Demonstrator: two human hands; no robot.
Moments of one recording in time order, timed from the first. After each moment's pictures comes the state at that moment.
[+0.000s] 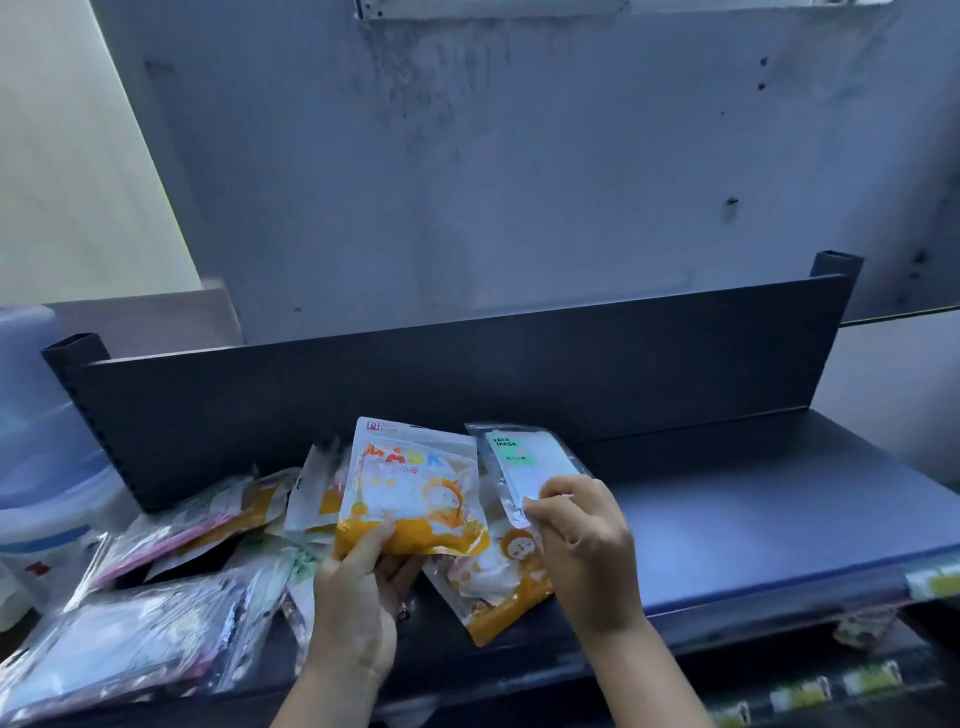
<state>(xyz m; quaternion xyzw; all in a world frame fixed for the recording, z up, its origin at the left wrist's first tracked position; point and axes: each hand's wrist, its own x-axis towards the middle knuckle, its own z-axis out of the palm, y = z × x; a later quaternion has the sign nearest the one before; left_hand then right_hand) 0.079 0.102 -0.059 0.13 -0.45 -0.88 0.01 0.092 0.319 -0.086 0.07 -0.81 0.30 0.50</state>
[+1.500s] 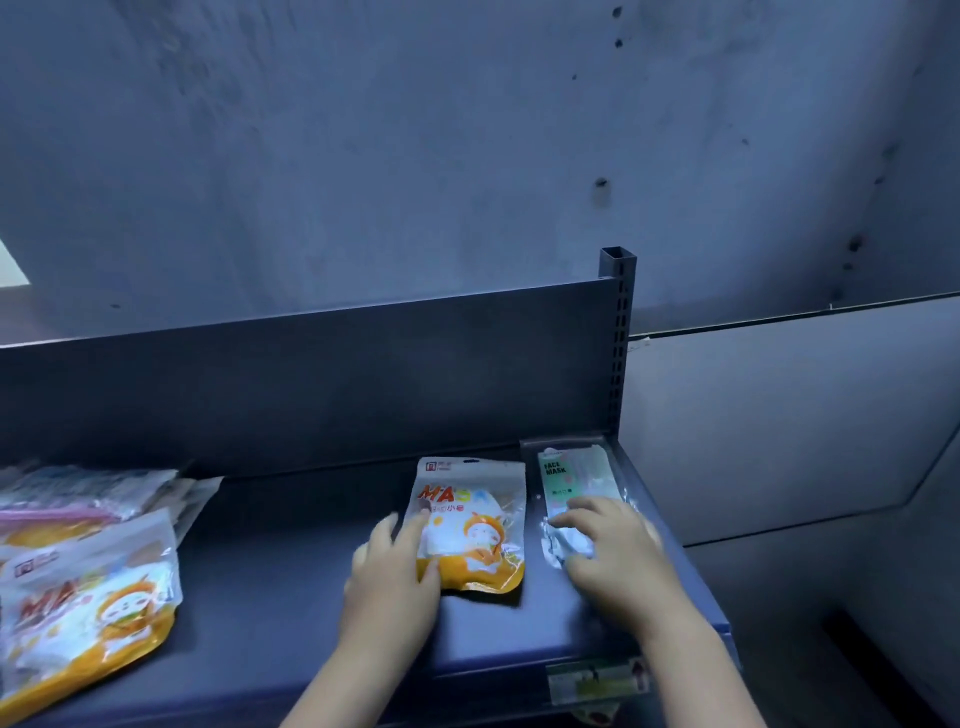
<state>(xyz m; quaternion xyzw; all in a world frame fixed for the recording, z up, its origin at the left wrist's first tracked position) 0.073 0.556 -0.116 0.00 -0.97 -0.25 0.01 0.089 0.811 -0.127 -0.03 -0.96 0.28 0.08</state>
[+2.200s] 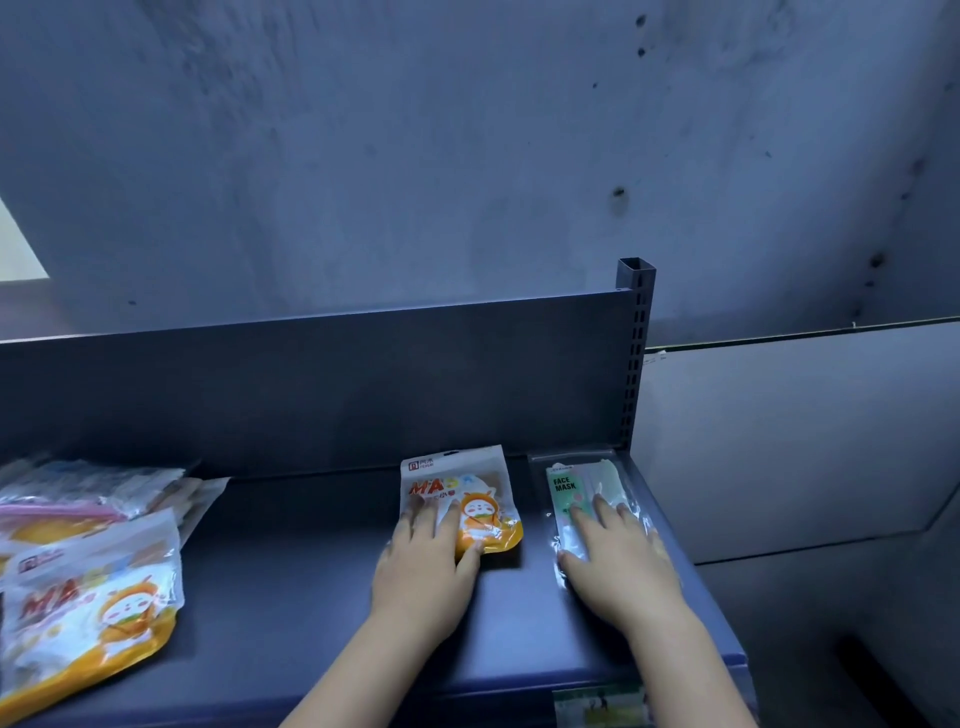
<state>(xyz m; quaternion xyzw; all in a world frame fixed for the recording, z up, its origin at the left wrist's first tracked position) 0.029 0.576 -0.134 -0.07 -0.99 -0.12 0.00 0.062 0.803 -0.125 -0.08 -0.98 0.16 -0.03</state>
